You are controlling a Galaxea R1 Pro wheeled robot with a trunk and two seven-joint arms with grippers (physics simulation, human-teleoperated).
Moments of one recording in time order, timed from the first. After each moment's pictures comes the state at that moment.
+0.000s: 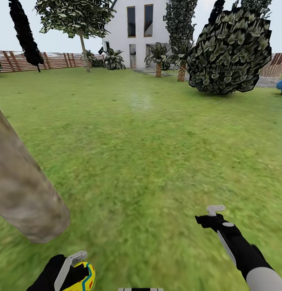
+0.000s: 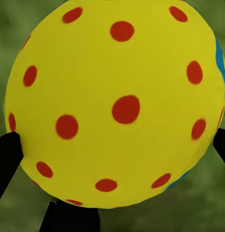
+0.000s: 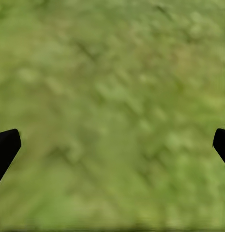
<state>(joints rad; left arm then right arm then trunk) -0.41 0.01 0.32 -0.67 0.10 0.78 0.08 -0.53 -0.21 0.03 -0.80 0.02 0.33 0.10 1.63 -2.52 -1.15</state>
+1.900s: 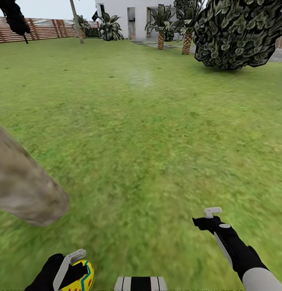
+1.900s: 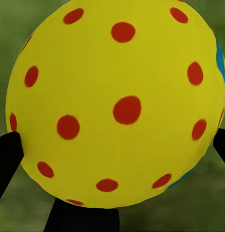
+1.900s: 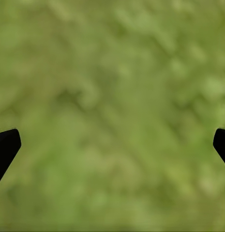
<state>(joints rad) -0.41 0.02 0.33 -0.68 0.10 0.78 0.08 -0.53 -0.18 0.02 -0.77 0.03 0.32 0.10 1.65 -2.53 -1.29</state>
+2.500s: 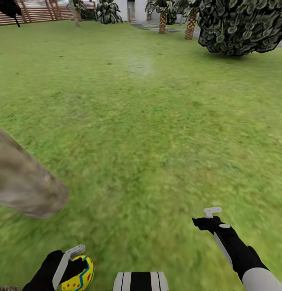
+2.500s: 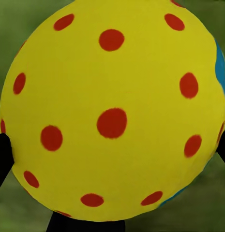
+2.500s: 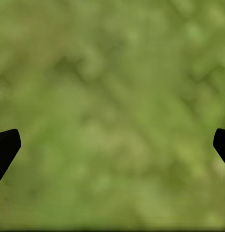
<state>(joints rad) -0.41 0.02 0.33 -0.73 0.11 0.78 0.08 -0.53 -0.18 0.03 -0.77 0.03 0.32 0.10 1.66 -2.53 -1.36</state>
